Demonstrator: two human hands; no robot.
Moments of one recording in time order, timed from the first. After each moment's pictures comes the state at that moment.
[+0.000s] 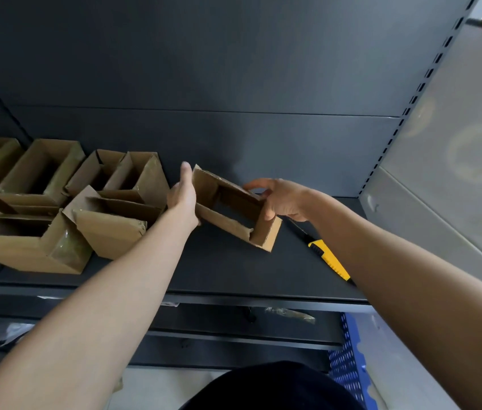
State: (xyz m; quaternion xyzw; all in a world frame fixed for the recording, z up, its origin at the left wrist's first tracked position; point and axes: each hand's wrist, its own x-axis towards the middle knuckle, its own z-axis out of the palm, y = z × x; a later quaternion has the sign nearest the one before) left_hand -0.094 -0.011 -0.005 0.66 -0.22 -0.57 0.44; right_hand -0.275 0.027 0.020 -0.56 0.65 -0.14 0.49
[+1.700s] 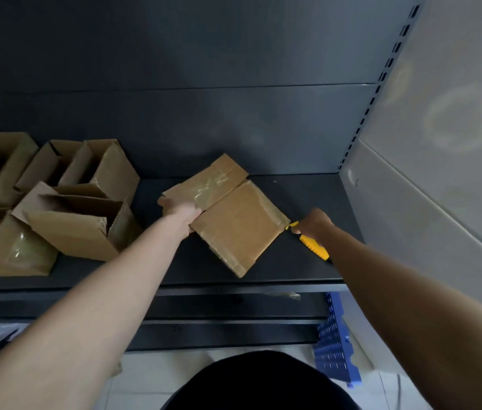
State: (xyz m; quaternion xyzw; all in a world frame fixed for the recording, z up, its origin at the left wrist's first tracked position) left_hand -0.139 -0.007 -0.062 0.76 -0.30 -0.50 0.29; right_hand -0.381 0.066 -0.100 -0.34 0.87 -0.10 0.34
